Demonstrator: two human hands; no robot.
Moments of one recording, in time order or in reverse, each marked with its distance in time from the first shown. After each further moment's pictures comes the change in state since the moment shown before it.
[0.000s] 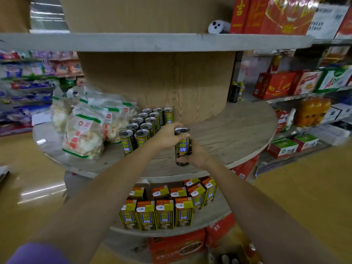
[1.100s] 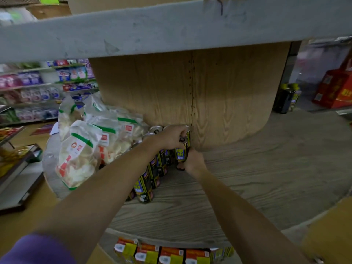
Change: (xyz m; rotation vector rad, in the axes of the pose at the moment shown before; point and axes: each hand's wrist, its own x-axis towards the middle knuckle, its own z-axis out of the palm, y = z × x) left_hand 0.172 -0.062 -0.043 0.510 -0.146 -0.129; right_hand 0.248 0.038 0.038 -0.221 0.003 0.009
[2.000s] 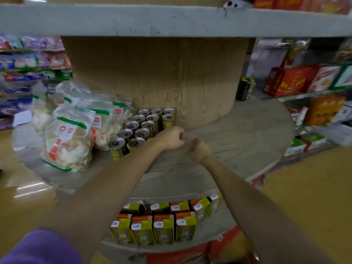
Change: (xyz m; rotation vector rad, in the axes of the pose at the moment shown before) left_hand -0.074 0.032 0.045 -0.128 -0.028 0.110; right_hand -0.123 0.006 -0.041 -0.121 0.144 0.154
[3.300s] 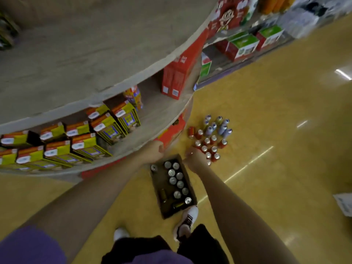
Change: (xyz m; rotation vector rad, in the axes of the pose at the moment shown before) left_hand -0.036 0.226 0.437 -0.164 -0.538 -0.173; right_hand -0.213 0.458 -0.043 0.042 -0.304 0.517
